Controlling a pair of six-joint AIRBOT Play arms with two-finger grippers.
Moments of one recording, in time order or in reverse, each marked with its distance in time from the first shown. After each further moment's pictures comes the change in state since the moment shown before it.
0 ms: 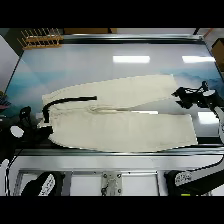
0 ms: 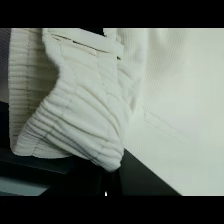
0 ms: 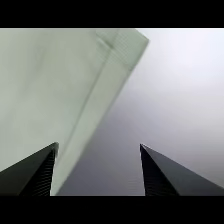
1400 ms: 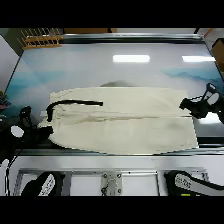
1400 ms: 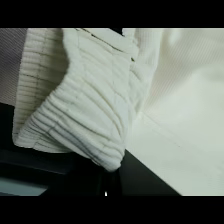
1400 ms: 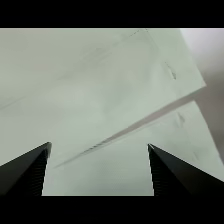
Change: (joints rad) left arm -0.001 0.000 0.000 0.000 0.002 0.000; right arm 0.017 0.431 -0.225 -0.576 0.206 0.166
